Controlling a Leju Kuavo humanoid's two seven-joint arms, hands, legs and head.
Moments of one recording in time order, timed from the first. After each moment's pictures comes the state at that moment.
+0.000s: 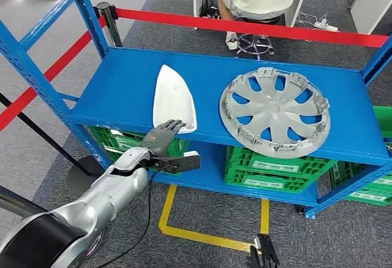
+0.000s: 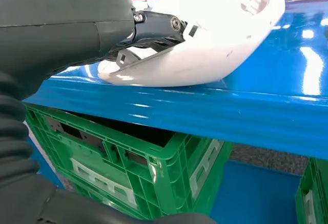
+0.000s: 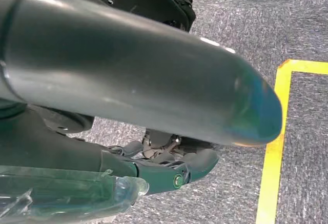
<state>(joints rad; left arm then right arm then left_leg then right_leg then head) -0.73 -0.20 -0.63 -0.38 -0.98 0.27 -0.14 -0.17 0.19 -0.73 -0.22 0.77 0.10 -0.18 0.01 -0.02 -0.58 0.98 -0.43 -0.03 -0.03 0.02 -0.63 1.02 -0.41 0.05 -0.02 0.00</state>
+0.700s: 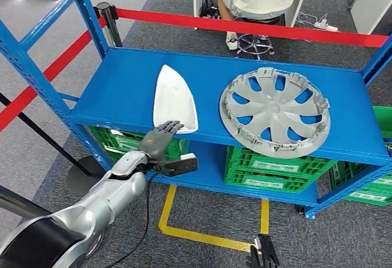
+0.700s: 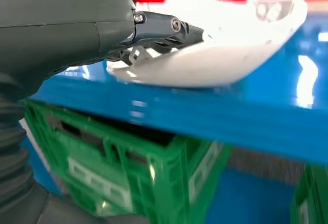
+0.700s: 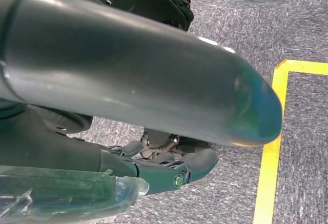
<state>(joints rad) -0.70 -0.19 -0.64 -0.38 -0.94 0.34 -0.18 -0.17 0.19 -0.72 -0.22 0.75 0.10 -0.19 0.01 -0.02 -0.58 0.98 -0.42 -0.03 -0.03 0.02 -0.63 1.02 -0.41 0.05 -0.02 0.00</state>
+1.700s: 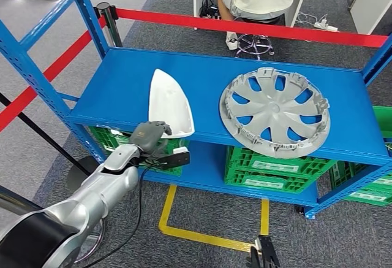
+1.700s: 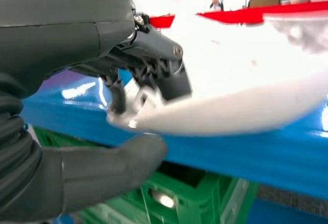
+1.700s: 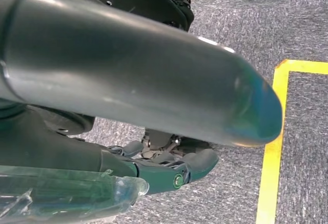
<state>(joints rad) -0.73 -0.15 -0.64 -0.38 -1.01 0.40 -0.15 -0.16 0.19 -0.70 -0.22 0.72 0.10 -0.19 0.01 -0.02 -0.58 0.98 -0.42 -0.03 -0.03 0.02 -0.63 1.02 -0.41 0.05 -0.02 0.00</state>
